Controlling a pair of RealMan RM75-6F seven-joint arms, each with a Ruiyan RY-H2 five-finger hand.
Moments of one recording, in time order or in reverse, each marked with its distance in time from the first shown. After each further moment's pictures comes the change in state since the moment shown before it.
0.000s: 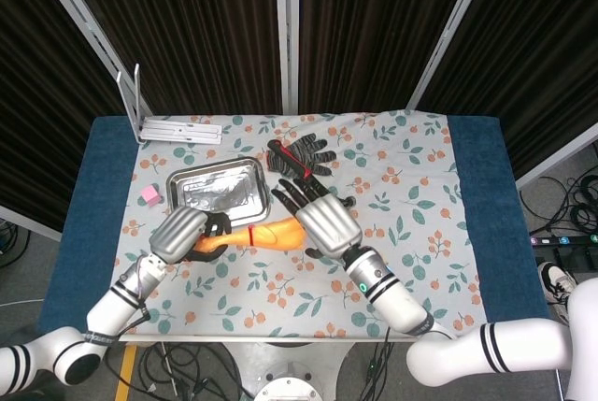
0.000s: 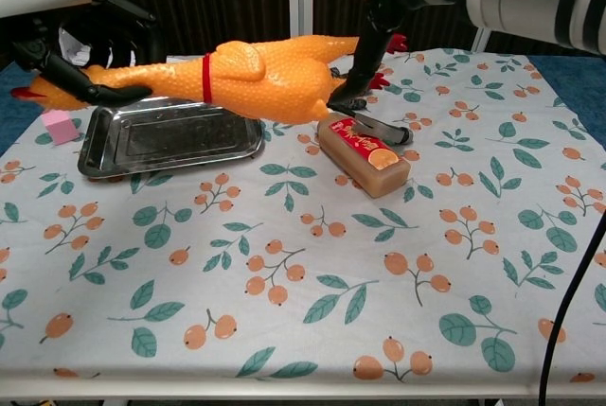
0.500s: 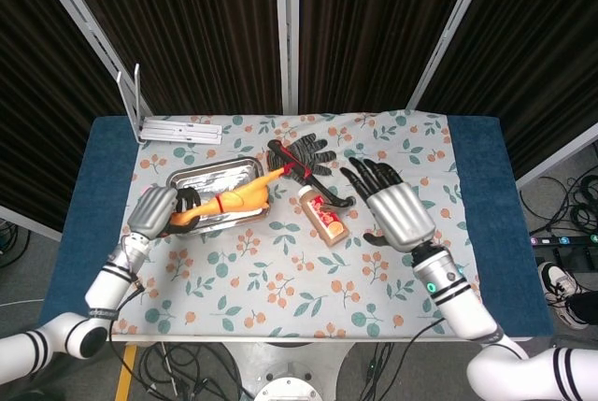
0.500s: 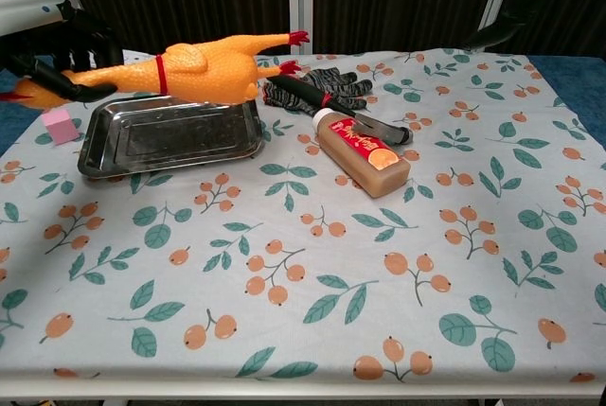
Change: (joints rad) left arm 0.005 -0.140 -0.053 0.318 -0.165 -0.028 -0.045; right arm -0.221 0.255 -0.089 -0.053 -0.237 0.093 0.190
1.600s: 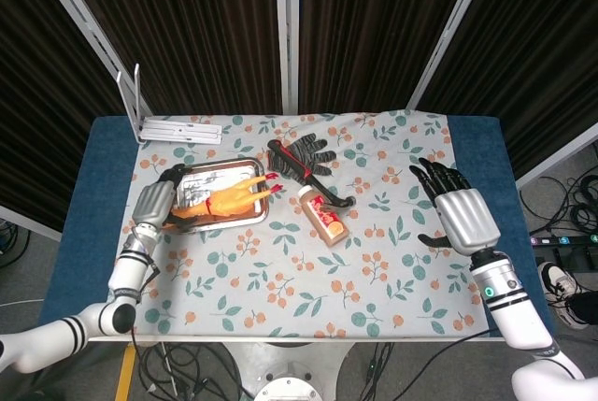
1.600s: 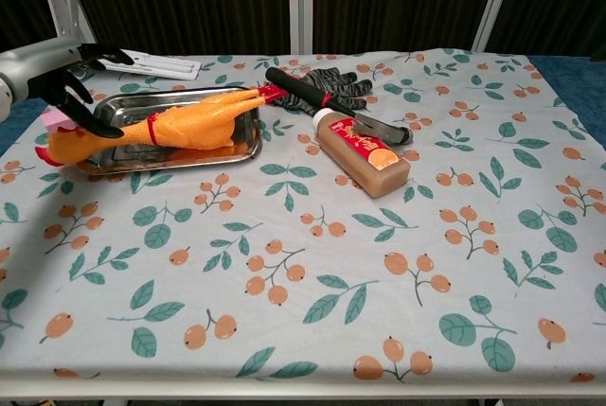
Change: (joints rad) left arm -0.031 -0.166 -0.093 0.187 -0.266 -0.109 0.174; right arm -0.219 0.102 -0.003 0.101 -0.116 -0.011 0.214
